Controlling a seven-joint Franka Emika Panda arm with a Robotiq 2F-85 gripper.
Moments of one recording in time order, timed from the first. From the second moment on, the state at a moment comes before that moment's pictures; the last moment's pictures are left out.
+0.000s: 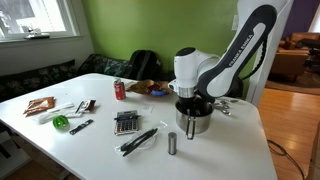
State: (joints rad) arm 0.24 0.61 0.06 -2.03 -0.49 2.62 -0.08
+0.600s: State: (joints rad) arm 0.13 0.40 0.13 -2.19 -0.30 2.68 -0.22
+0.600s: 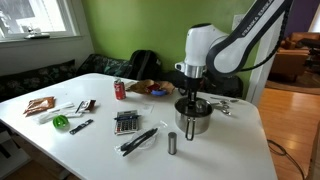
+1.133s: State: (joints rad) arm -0.01 0.10 0.13 -2.38 -0.02 2.85 -0.27
